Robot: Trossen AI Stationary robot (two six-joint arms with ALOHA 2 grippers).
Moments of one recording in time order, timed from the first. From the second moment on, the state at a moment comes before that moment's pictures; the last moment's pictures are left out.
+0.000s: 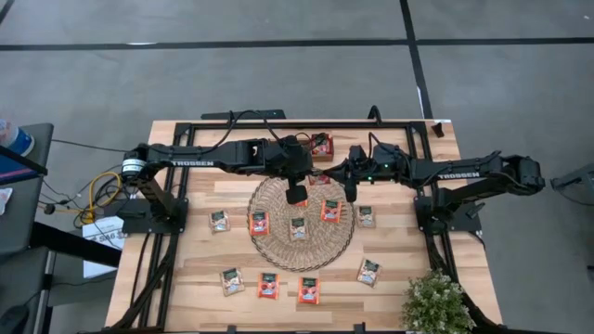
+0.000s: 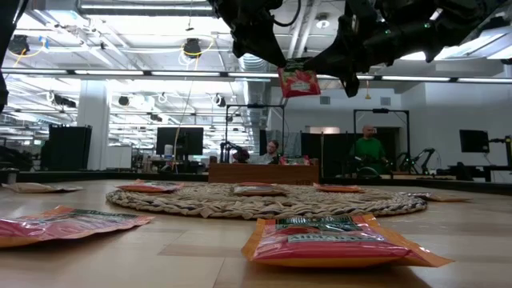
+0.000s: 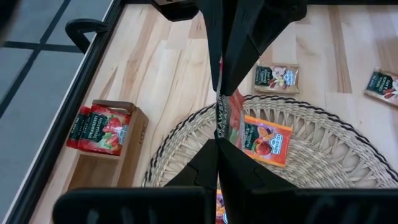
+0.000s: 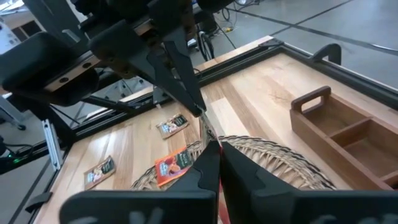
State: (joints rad) left arm 0.11 1.71 1.53 -0.52 -0.13 0.04; right arm -0.22 1.18 0.58 0.35 -0.14 0.29
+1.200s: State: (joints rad) left arm 0.10 1.71 1.53 -0.78 -0.31 -0.04; right arm -0.29 1.18 0.58 0.35 -0.05 0.29
